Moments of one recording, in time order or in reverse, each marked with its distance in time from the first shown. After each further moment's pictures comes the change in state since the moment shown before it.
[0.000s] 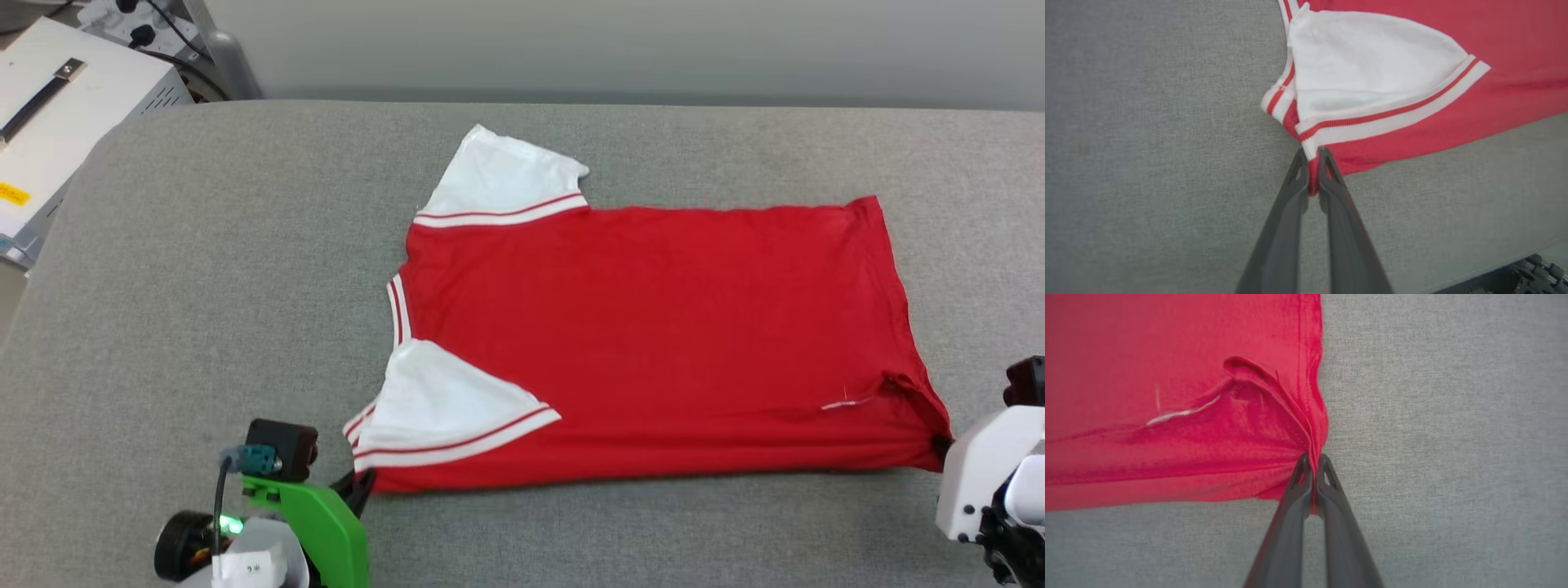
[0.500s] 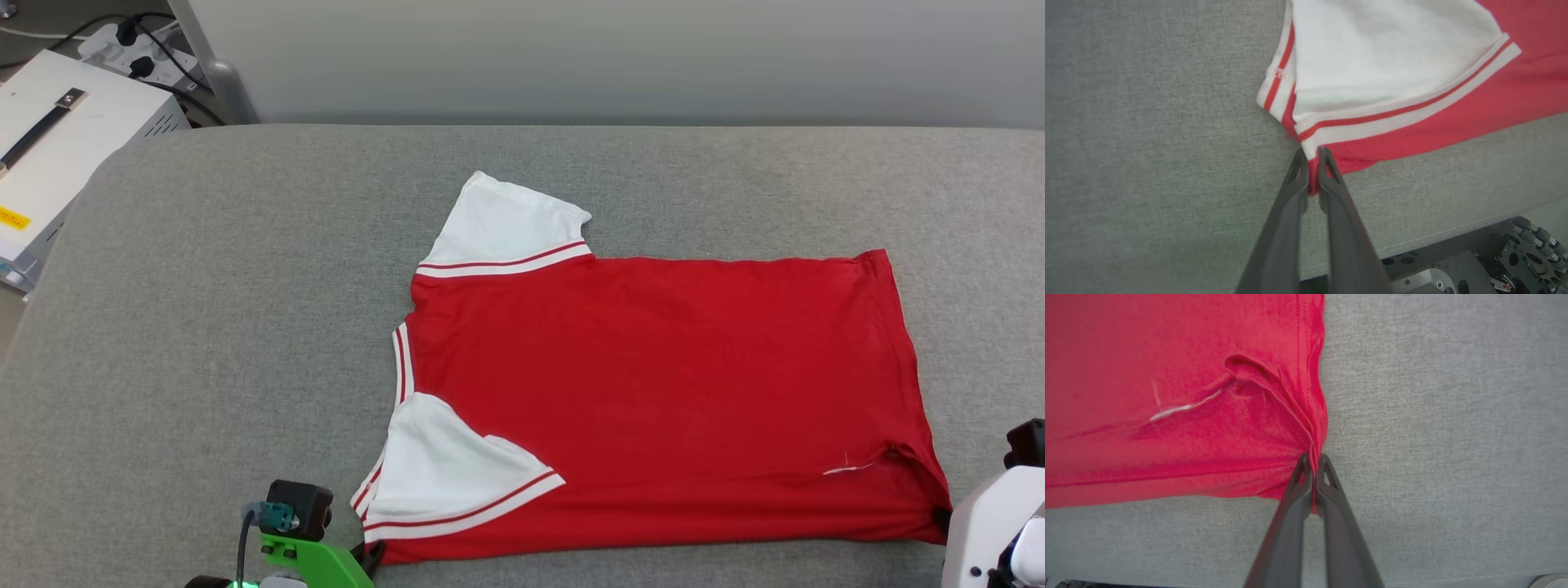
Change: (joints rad) left arm 0.085 -0.039 -0.046 0.080 -0.035 -0.029 -0.004; right arm 0.141 -0.002 -0.014 -0.071 0.058 0.000 0.077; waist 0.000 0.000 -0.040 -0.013
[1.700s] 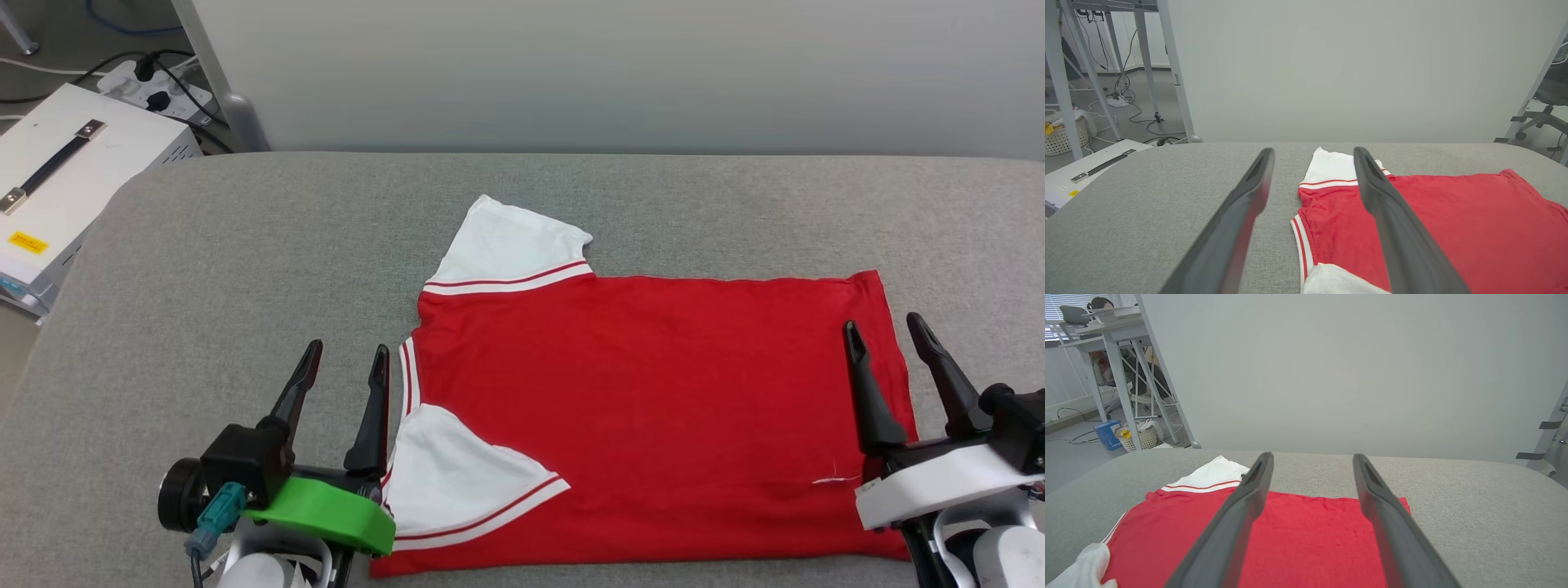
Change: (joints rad) left arm 0.141 -0.388 0.618 -0.059 0.629 -0.221 -0.361; right arm -0.066 -0.007 0.264 -0.058 0.014 -0.001 -0.927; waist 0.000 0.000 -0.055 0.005
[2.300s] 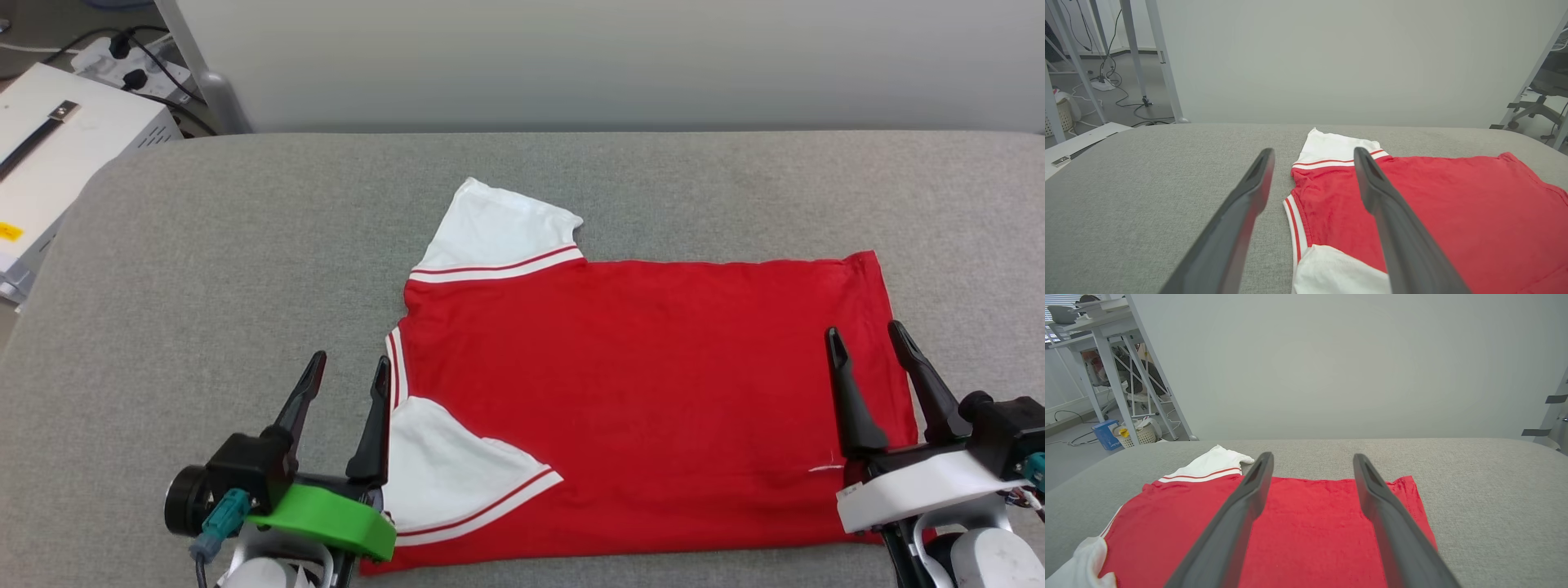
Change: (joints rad) left arm 0.042 -0.158 0.183 0.067 0.157 -0.189 0.000; right arm -0.004 0.039 0.014 0.051 -0.007 0.000 -0.046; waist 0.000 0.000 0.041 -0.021
